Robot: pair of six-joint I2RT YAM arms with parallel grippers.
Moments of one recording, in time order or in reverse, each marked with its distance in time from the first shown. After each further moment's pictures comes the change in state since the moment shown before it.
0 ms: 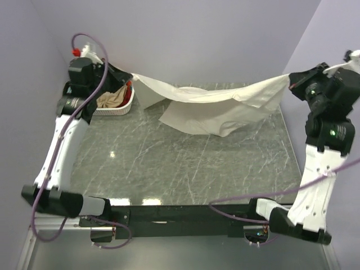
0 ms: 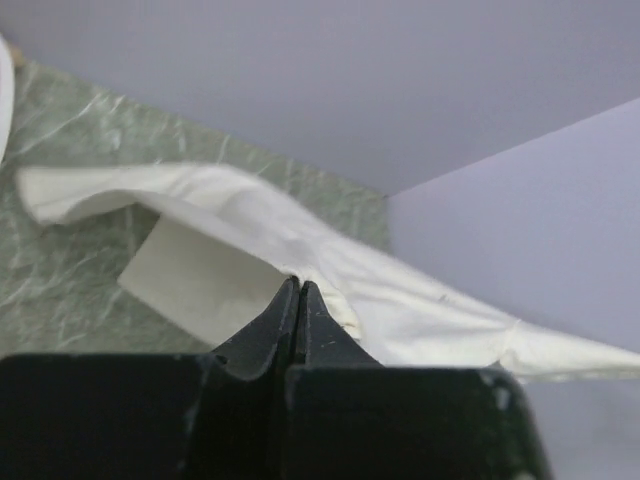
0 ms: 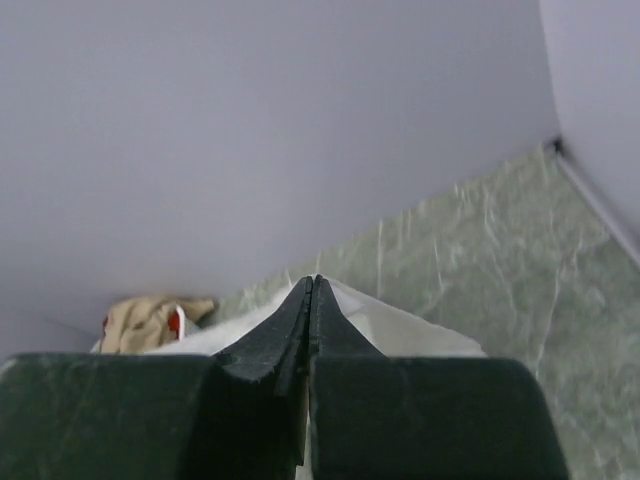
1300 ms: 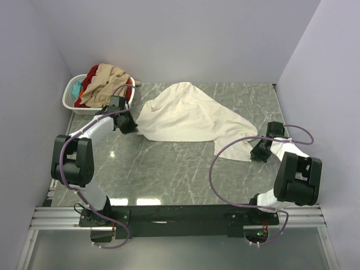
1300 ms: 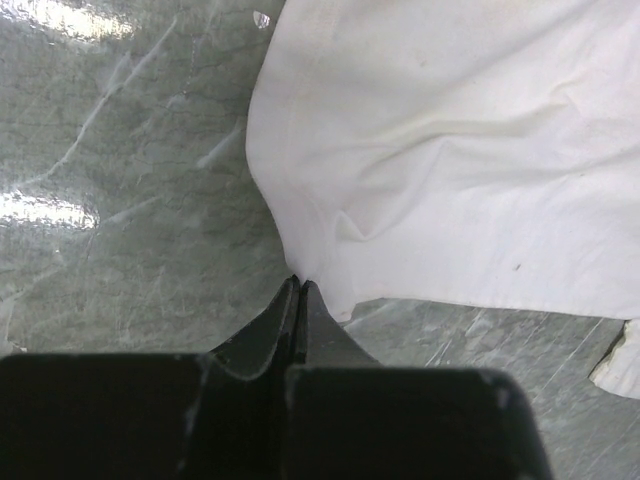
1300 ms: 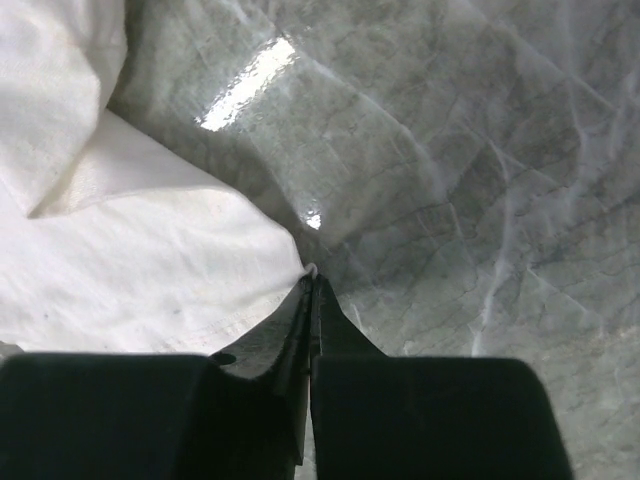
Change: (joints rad) left arm 0.000 0.308 -0.475 0.080 -0.103 0.207; right arm 0.000 0.317 -1.059 0.292 0.111 -0.040
